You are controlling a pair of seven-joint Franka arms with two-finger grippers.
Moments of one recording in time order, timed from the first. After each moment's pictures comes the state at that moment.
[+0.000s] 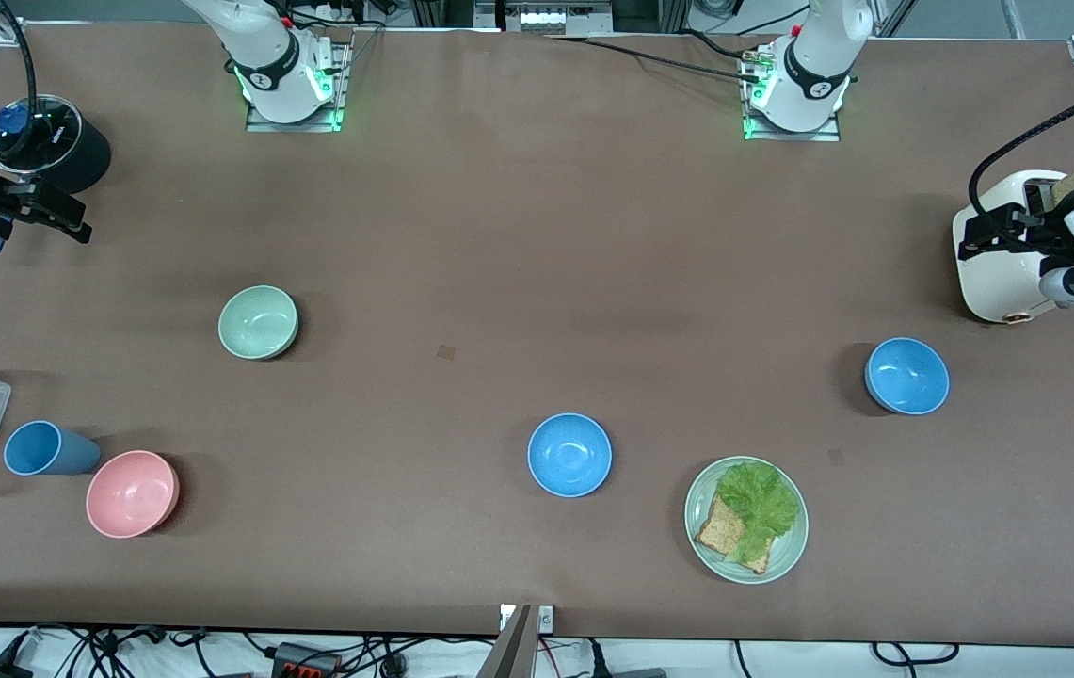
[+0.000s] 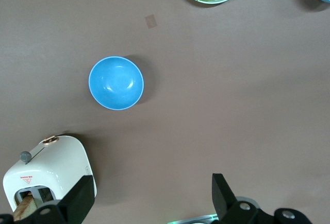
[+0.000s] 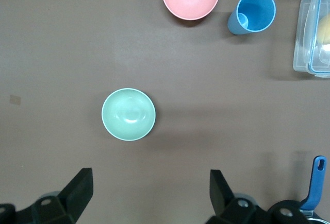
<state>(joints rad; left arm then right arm) 0.10 0.16 -0.08 -1.44 0.00 1.44 0.22 -0.01 -0.07 -0.05 -1.78 -0.03 1.71 -0.04</state>
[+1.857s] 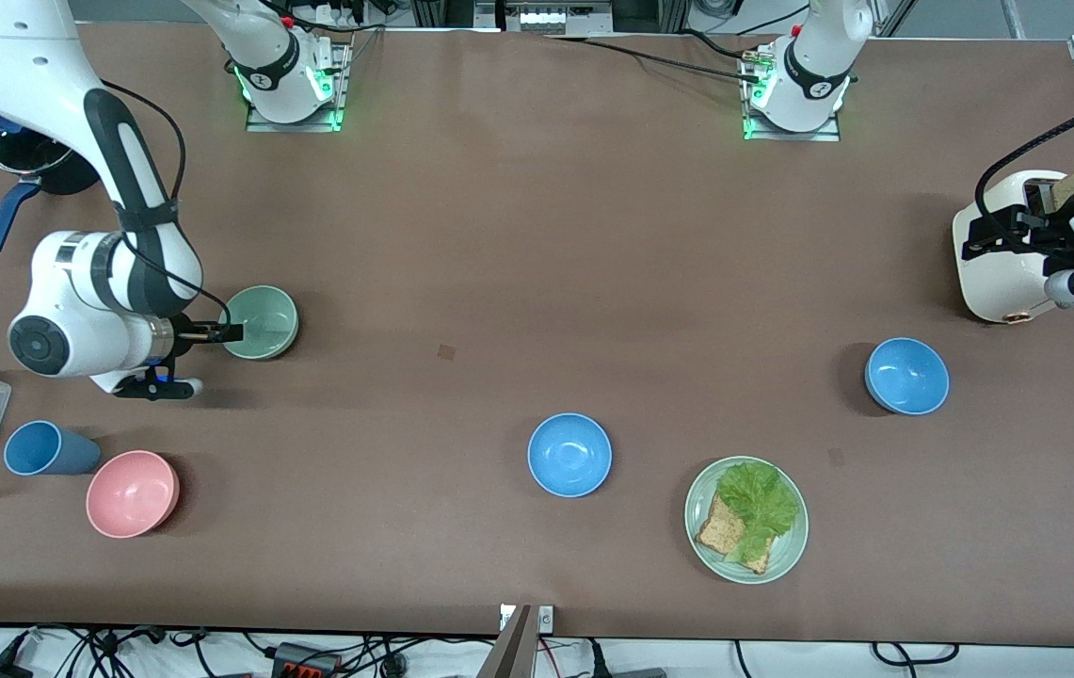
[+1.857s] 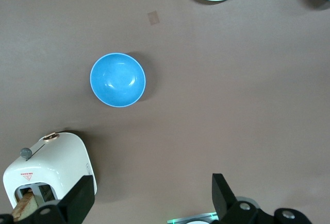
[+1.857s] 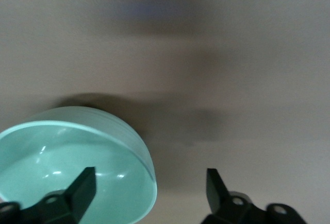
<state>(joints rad) 0.11 0.17 -0.07 -1.44 0.00 1.44 0.22 -0.01 0.55 -0.04 -1.82 0.01 1.98 -0.03</state>
